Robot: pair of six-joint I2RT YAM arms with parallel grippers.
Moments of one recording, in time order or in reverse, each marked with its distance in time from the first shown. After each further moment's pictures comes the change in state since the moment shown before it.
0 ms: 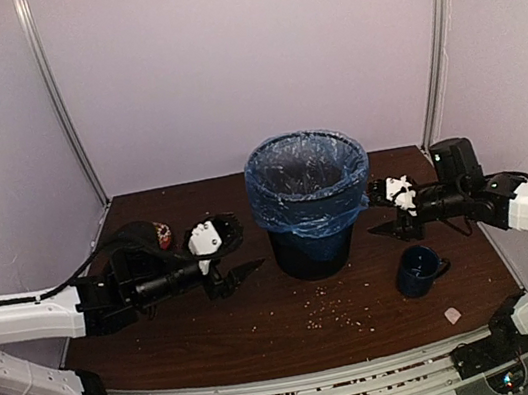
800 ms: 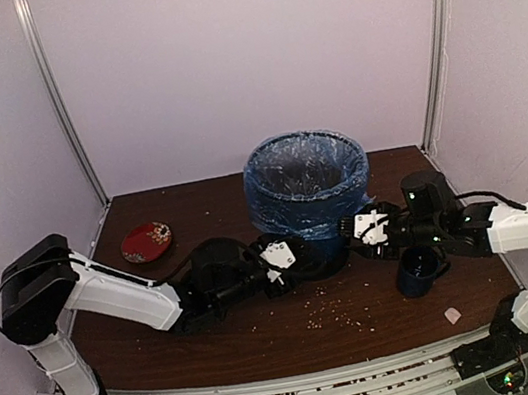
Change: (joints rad) left arm -0.042 0.610 0.115 0.518 -0.101 0.181; right arm 0.284 0.095 -0.124 0.311 0.382 -0.045
